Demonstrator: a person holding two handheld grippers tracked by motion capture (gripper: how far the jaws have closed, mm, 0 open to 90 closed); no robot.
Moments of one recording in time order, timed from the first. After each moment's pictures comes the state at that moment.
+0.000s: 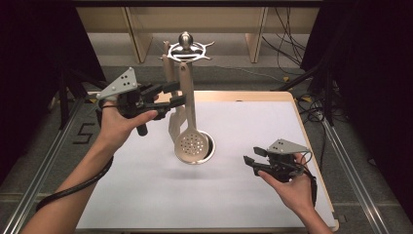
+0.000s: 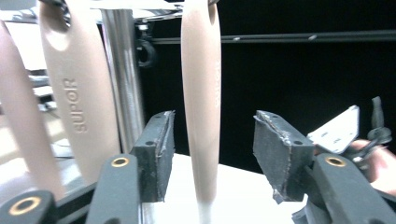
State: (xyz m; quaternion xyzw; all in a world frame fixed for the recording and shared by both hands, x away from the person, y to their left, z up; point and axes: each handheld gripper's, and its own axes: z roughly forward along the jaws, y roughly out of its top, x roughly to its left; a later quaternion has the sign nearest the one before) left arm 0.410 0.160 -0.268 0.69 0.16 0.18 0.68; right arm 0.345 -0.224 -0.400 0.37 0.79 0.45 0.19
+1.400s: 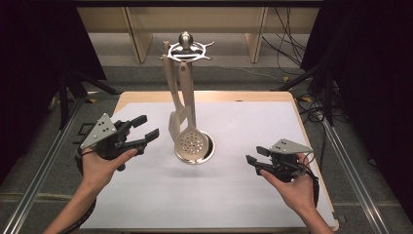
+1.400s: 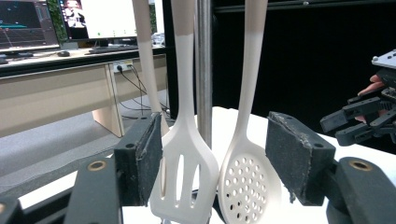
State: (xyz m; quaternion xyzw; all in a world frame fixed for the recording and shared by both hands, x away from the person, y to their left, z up) left arm 0.364 0.220 -0.353 0.68 0.26 0.25 0.63; right arm 0.345 -0.228 -0.401 0.39 0.78 0.45 0.19
